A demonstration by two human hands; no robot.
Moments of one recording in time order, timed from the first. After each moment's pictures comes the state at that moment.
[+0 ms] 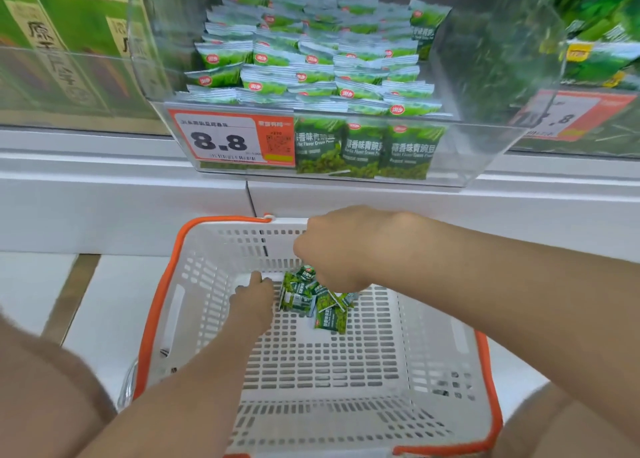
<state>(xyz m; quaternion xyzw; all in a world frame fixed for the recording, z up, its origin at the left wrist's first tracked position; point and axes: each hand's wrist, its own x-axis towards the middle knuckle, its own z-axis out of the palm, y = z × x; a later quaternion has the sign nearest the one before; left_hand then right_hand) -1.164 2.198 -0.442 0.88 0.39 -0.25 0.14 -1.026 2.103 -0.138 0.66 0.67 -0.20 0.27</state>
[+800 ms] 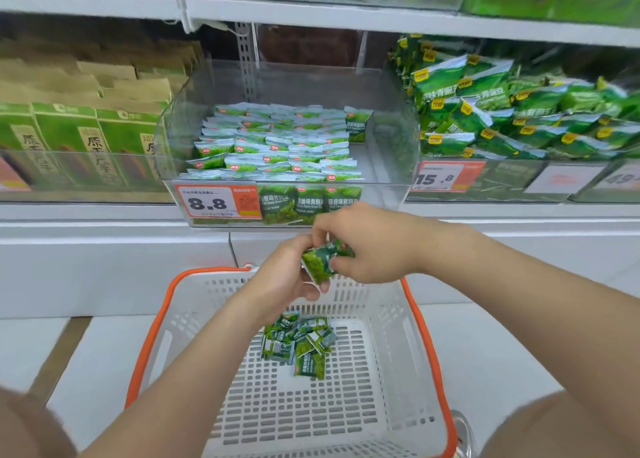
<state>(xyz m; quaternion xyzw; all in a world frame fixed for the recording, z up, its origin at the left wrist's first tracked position) -1.096 2.122 -0.159 0.58 0.26 0.08 0.76 -0.974 2.022 -0.070 0.74 0.66 -0.14 0.00</state>
